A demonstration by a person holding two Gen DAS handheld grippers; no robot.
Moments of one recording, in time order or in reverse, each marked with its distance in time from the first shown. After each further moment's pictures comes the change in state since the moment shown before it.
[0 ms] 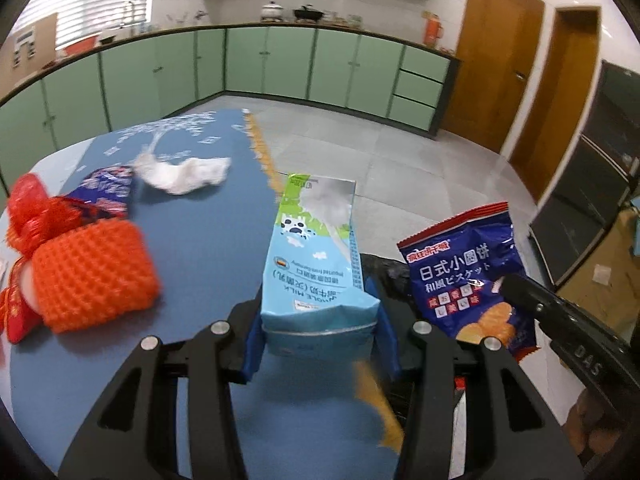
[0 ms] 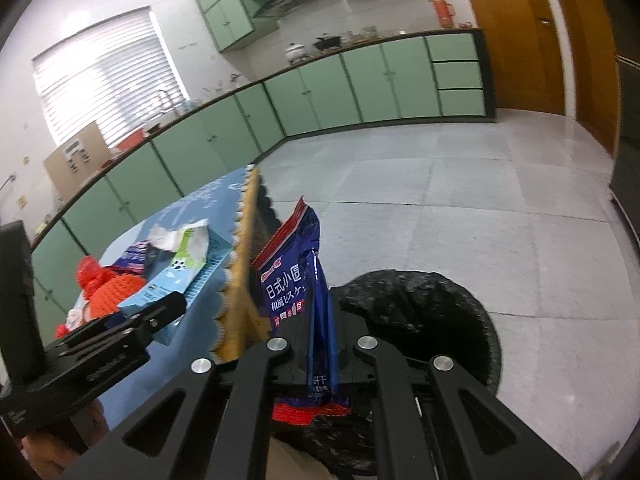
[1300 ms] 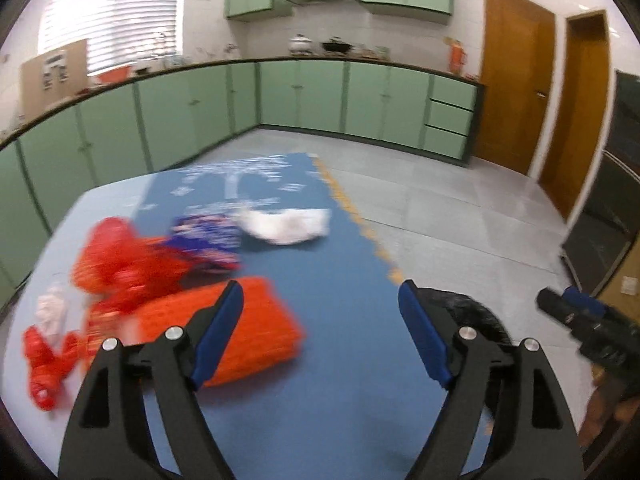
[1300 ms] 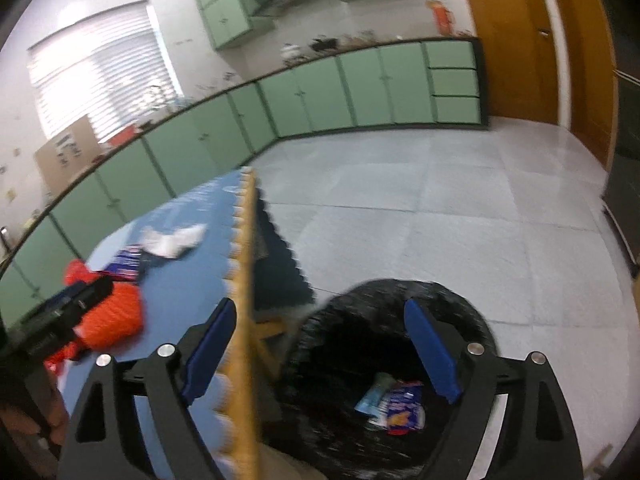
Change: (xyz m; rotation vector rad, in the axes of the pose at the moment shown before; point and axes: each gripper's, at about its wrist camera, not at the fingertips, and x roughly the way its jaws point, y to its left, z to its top) left arm -0.048 0.088 0.015 -0.009 -0.133 0.165; right arm 0.014 0.042 0.007 -0.049 -0.013 -0.010
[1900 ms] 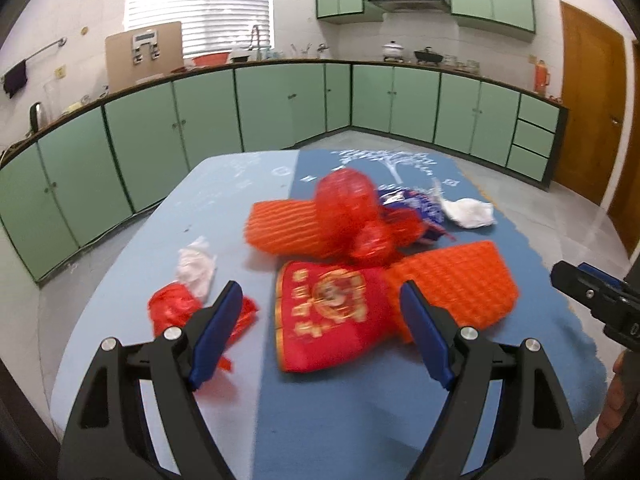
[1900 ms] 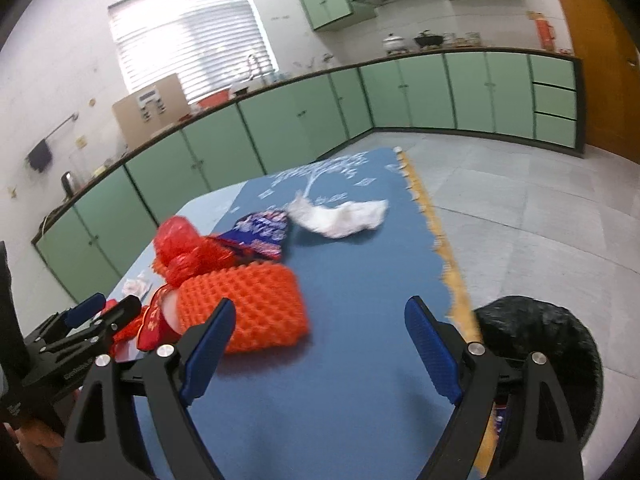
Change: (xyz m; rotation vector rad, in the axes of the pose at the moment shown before) left arm -0.036 0.139 -0.034 -0.127 -0.010 0.252; right arm 0.052 0.156 -0.018 -0.179 0.053 0.257
